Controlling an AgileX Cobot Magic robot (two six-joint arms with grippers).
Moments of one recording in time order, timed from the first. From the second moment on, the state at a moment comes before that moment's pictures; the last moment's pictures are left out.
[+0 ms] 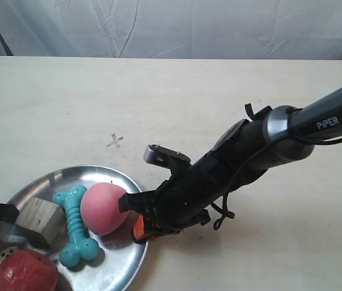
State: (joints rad) left arm 0.04 1.64 -0.60 -0.36 0.80 0.38; right arm 0.59 2.03 -0.94 1.36 0.65 -0.76
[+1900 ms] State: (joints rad) left arm -0.03 2.24 -1.66 -0.36 1.19 0.24; right arm 0.25 2.52 -1.95 0.81 1.23 -0.06
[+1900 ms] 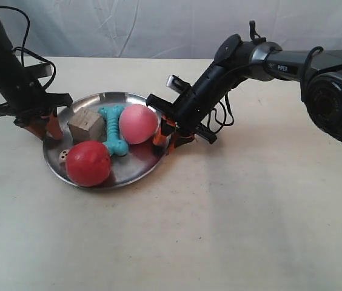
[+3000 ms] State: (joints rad) left arm -0.05 2.13 -1.66 -0.19 1.21 0.16; right arm 0.18 2.35 -1.96 0.42 1.22 -0.03
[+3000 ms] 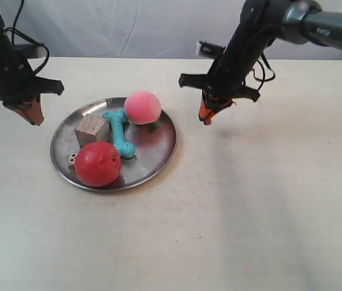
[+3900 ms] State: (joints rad) left arm -0.05 1.01 -0.86 -0.61 0.57 0.53; right arm 0.21 1.04 -0.68 0.34 0.35 -0.16
